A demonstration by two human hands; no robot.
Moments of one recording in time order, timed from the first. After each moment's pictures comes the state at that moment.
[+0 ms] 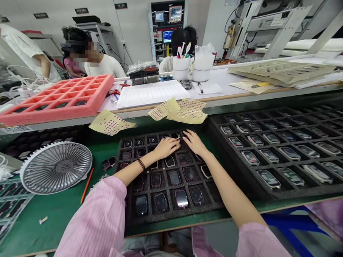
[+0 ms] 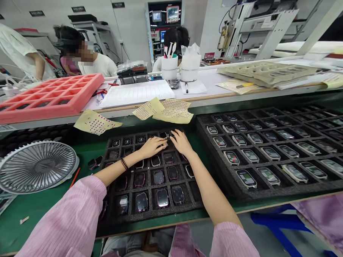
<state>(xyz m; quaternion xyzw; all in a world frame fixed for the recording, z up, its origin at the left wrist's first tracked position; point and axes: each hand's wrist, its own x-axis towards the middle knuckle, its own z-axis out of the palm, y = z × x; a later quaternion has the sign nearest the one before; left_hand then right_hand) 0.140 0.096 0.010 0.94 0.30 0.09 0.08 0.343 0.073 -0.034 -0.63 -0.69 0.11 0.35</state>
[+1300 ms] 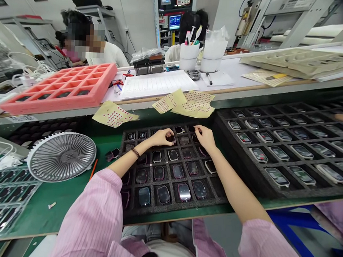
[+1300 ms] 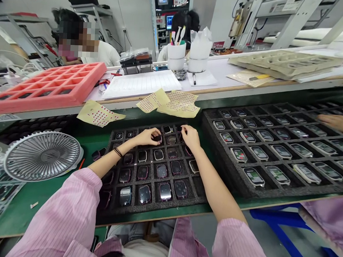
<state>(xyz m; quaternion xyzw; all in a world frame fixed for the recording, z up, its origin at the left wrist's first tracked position) 0.109 0.125 0.028 0.91 0.34 0.06 0.21 0.351 0.068 -0.024 -0.67 -0.63 0.04 0.40</state>
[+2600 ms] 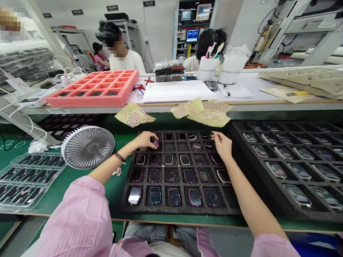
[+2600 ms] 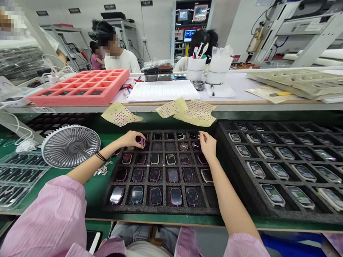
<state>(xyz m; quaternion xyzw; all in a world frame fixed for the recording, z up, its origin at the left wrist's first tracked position) -0.014 0.117 0.066 0.88 0.45 0.03 0.15 0.356 0.064 -0.024 -0.63 -0.56 0.07 0.53</state>
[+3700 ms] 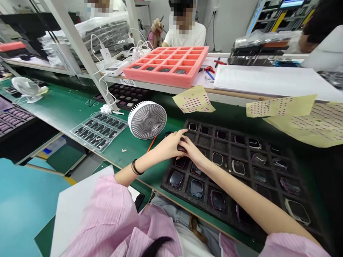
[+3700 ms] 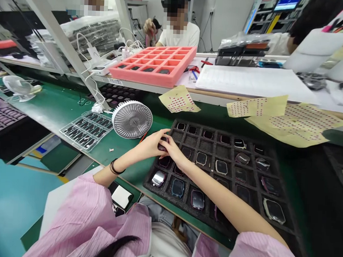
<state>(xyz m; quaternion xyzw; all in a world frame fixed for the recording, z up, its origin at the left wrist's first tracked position) -0.082 -0.027 0.073 0.80 0.54 0.21 0.17 0.053 0.007 0.030 -0.37 -0.47 0.73 0.33</state>
